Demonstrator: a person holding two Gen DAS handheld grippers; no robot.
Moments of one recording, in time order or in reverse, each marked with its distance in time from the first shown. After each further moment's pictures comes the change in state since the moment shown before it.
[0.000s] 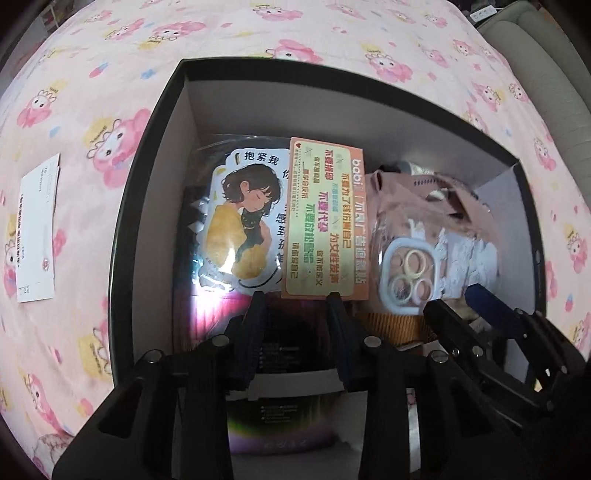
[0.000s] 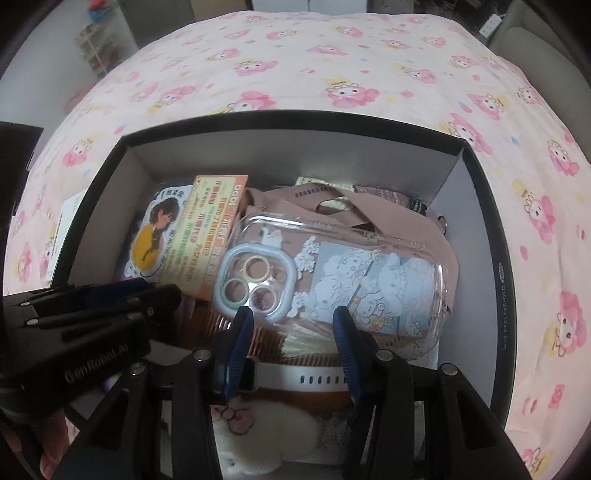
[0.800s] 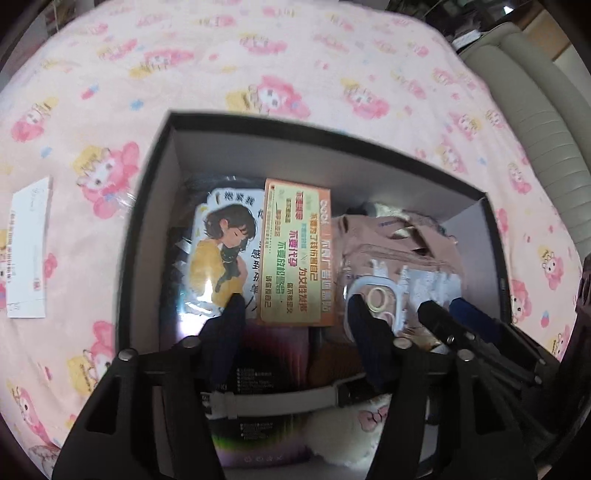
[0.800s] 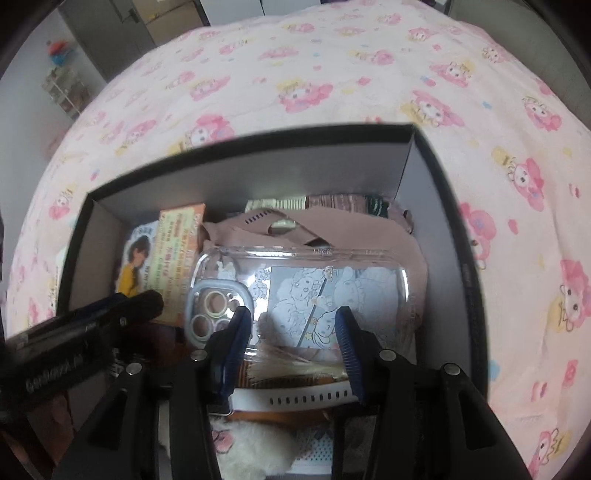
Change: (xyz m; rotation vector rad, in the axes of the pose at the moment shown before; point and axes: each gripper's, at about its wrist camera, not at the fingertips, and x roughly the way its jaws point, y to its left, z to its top) left arm -0.023 -0.005 0.021 0.000 -0.130 -0.078; right arm -0.007 -0.035 0.013 0.164 -0.020 0.022
